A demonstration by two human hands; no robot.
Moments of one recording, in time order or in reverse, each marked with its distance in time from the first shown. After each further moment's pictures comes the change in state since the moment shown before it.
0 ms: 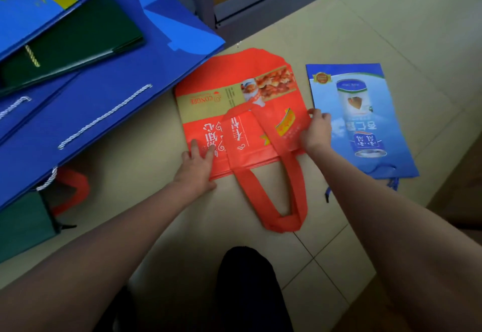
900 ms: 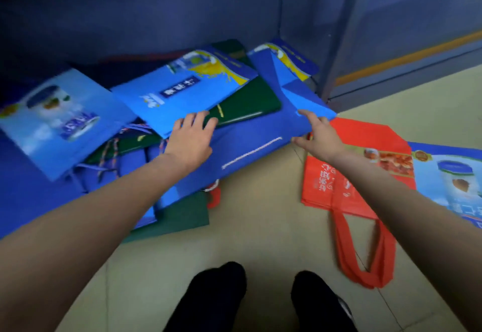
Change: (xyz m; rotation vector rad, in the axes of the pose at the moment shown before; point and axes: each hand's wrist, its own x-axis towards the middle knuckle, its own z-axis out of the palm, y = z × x) left_hand -0.131 -0.192 -0.158 0.349 0.584 -0.139; right_hand -0.109 -0.231 -0.006 -0.022 -0.339 -0.652
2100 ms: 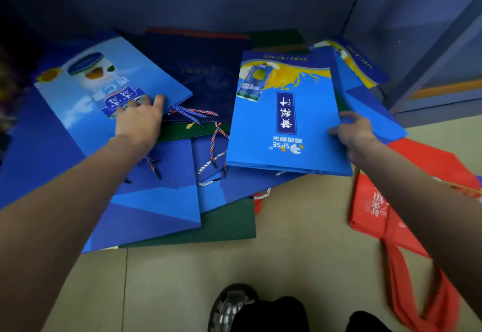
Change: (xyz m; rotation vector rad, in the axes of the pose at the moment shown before) left_hand -0.026 -0.182 0.062 0.001 -0.076 -0.495; right_hand 0.073 -0.072 0.067 0.690 0.133 0.470
